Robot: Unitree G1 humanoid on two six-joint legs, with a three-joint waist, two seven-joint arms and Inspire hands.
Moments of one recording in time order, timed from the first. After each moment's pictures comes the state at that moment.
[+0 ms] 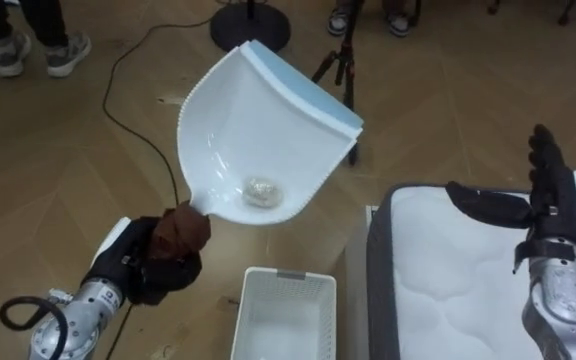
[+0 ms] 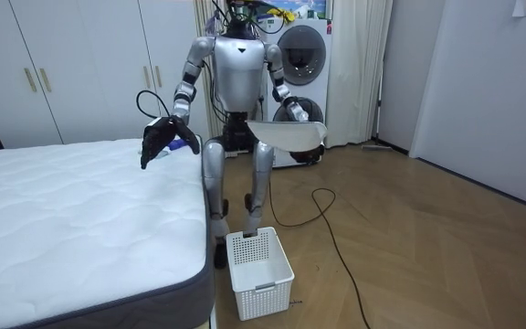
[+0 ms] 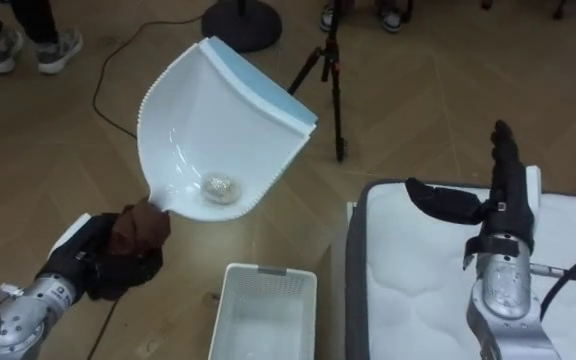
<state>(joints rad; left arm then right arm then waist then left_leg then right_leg) 0.11 0.39 -0.02 0.30 0.04 0.03 -0.18 0.02 -0.41 0.02 0.28 0.23 -0.11 -0.33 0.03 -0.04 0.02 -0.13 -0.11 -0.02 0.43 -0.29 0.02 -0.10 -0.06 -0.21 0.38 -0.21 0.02</state>
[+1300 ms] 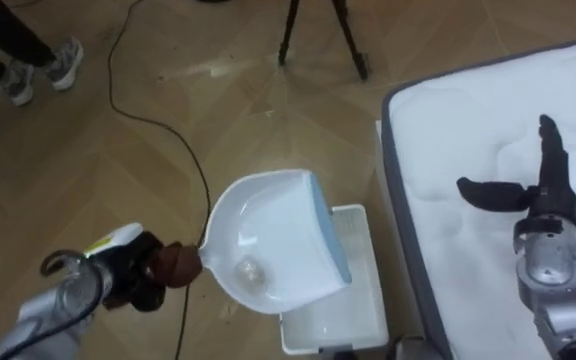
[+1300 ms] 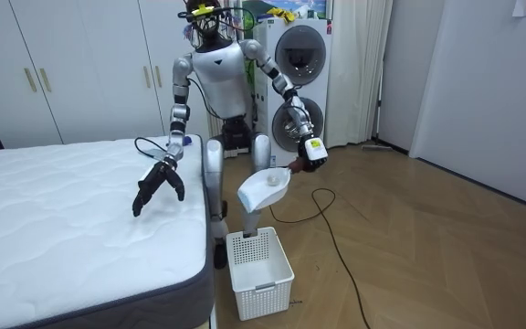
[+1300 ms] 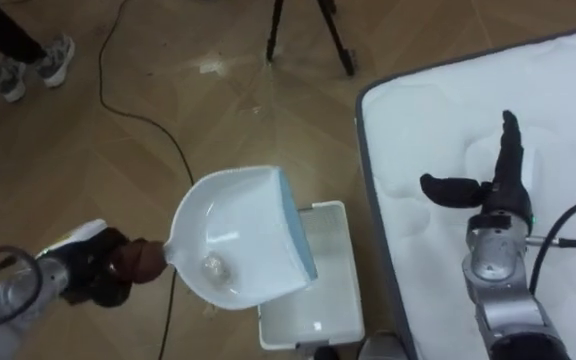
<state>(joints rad) -0.19 0.54 -0.27 0.59 0.67 0.06 -0.25 -0.23 -0.43 0.09 0.68 0.03 -0.14 -0.44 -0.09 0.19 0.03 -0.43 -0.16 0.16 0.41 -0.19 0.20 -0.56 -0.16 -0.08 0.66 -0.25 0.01</state>
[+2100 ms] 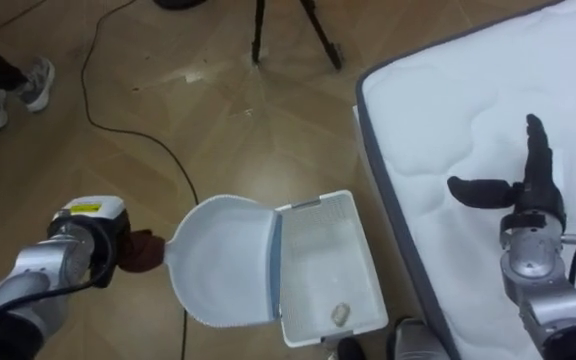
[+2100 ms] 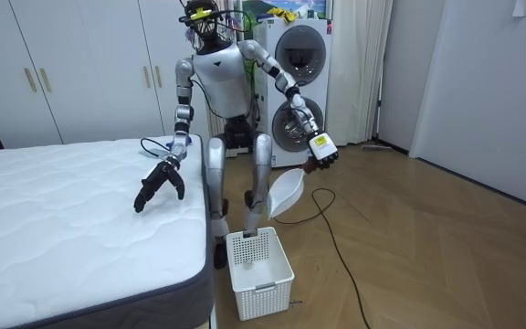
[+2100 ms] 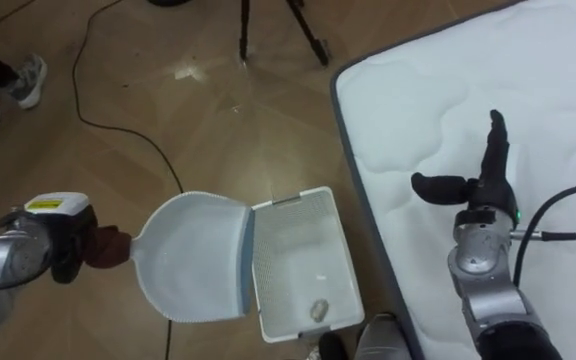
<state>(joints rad) -0.32 0.62 -0.36 0.72 0.90 0.13 -0.25 -0.28 -0.40 0.12 0.74 0.03 -0.13 -0.49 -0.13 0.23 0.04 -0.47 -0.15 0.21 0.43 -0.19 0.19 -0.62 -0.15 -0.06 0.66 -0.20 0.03</state>
